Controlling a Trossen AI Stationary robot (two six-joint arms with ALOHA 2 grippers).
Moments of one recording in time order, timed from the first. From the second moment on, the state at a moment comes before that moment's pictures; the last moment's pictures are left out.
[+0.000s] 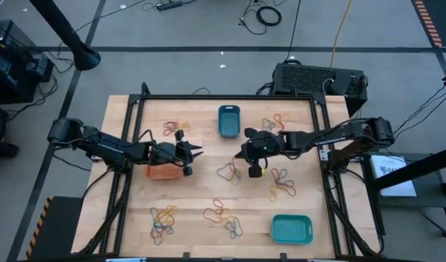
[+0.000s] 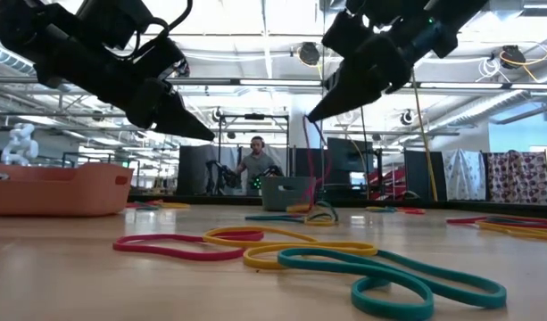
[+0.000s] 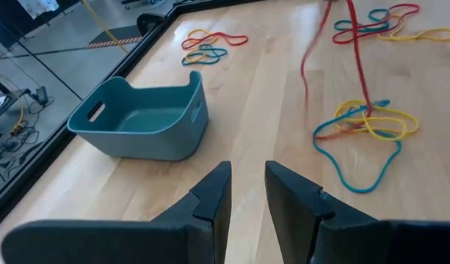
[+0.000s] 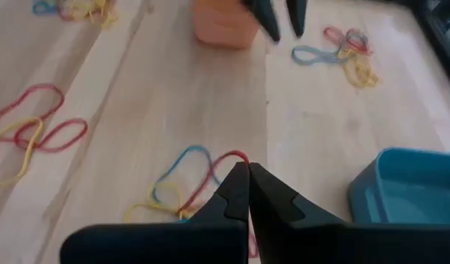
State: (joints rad) left arm -0.06 1.28 0.38 0.46 -0.36 0.08; right arm -0.03 1.47 0.85 -0.01 -0.01 -0.15
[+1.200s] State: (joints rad) left arm -0.06 1.28 0.38 0.46 -0.36 0.08; right arm -0.27 1.44 0.88 0.20 0.05 -0.15
